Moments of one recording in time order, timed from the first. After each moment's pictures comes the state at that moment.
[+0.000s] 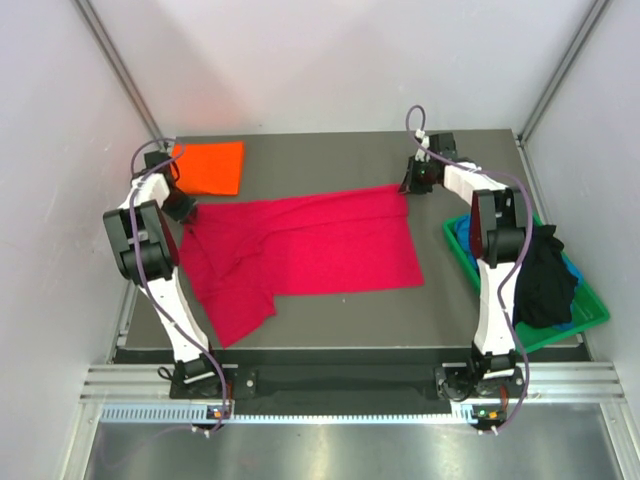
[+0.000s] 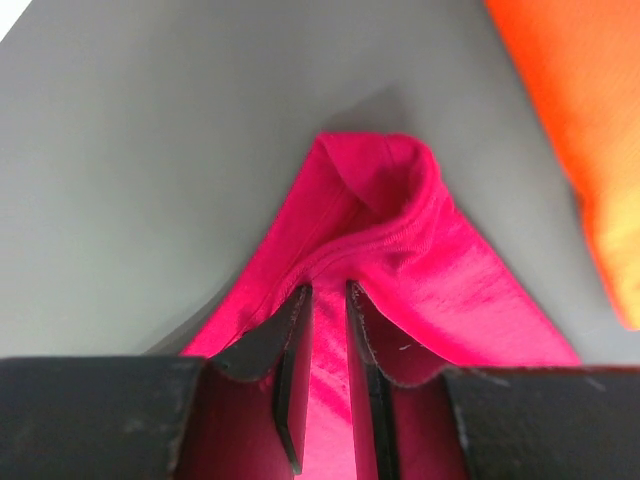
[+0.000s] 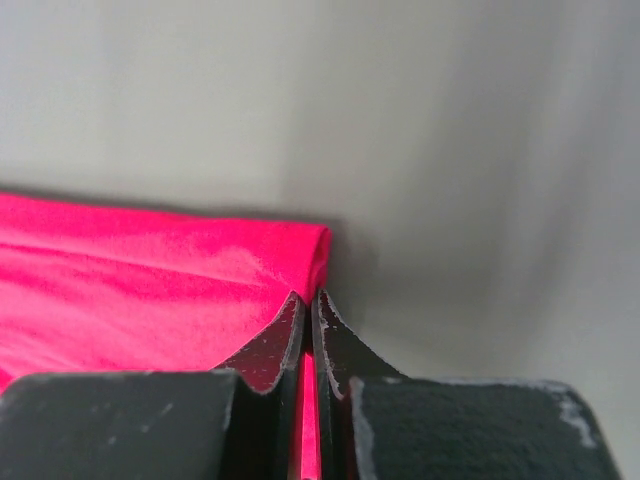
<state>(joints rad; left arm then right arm) 0.30 2.15 1.66 -0.68 -0.04 -0.61 0.12 2.27 1.73 -0.35 -0.37 0.20</state>
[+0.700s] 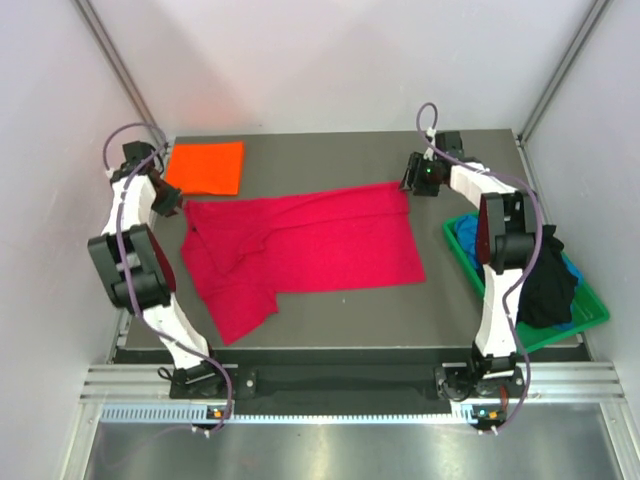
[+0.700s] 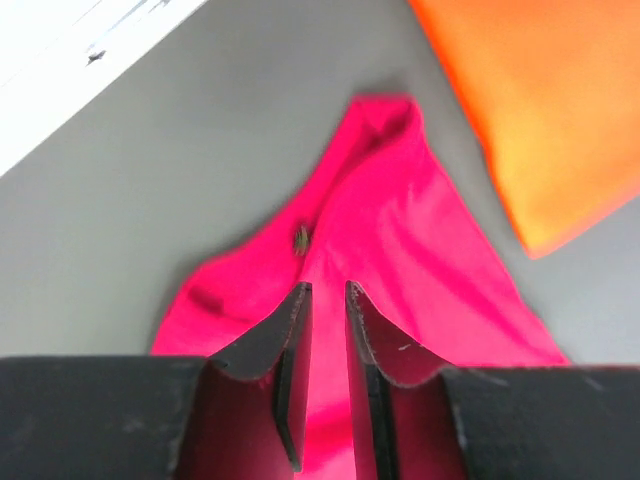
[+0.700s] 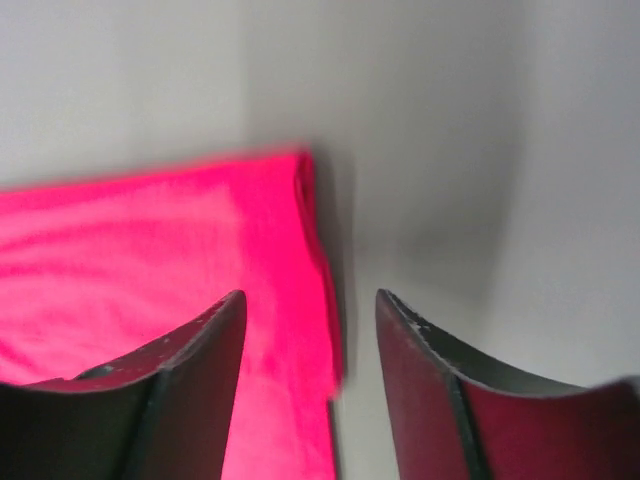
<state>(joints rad) 0.32 1.91 1.59 -0.72 -0.08 -0.68 0.11 2.20 1.69 -0.36 -0.30 0.31</state>
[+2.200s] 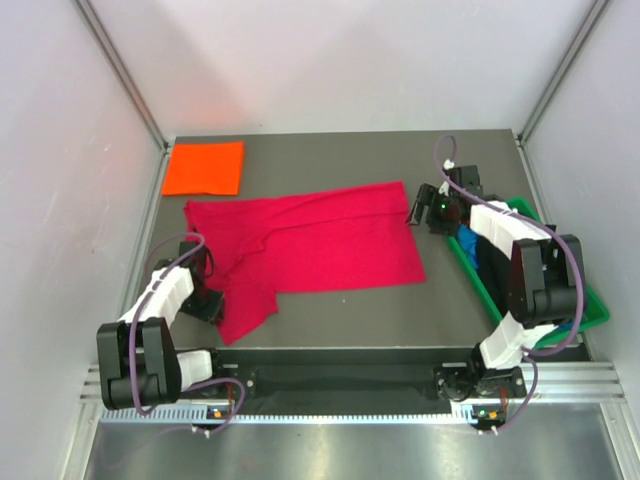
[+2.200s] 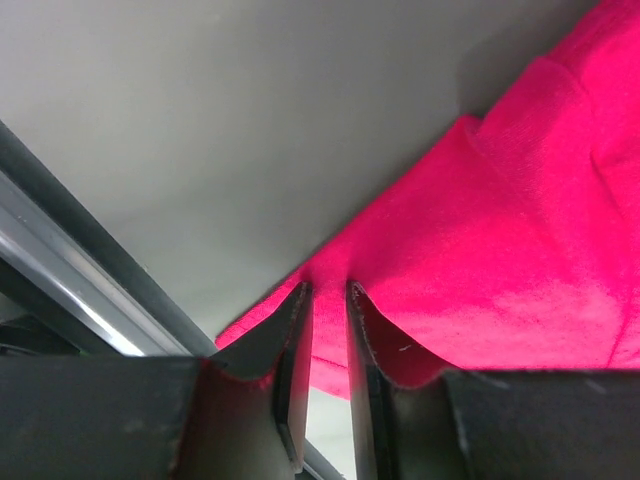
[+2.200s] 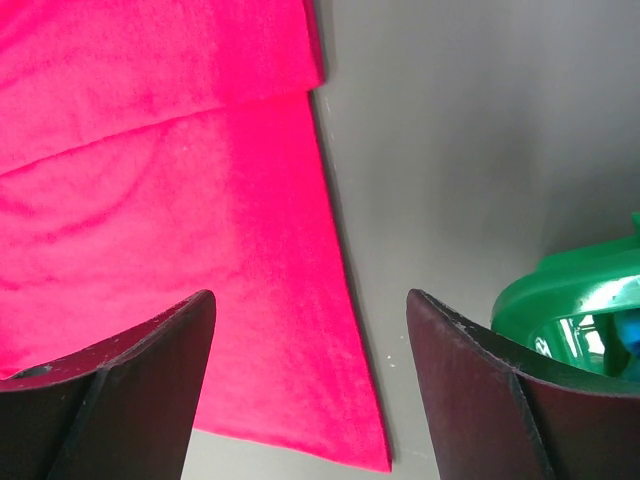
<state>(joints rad) 0.11 1.23 0.60 -0.89 -0.14 -1.12 0.12 1.67 1.08 -0.34 -0.24 0.40</state>
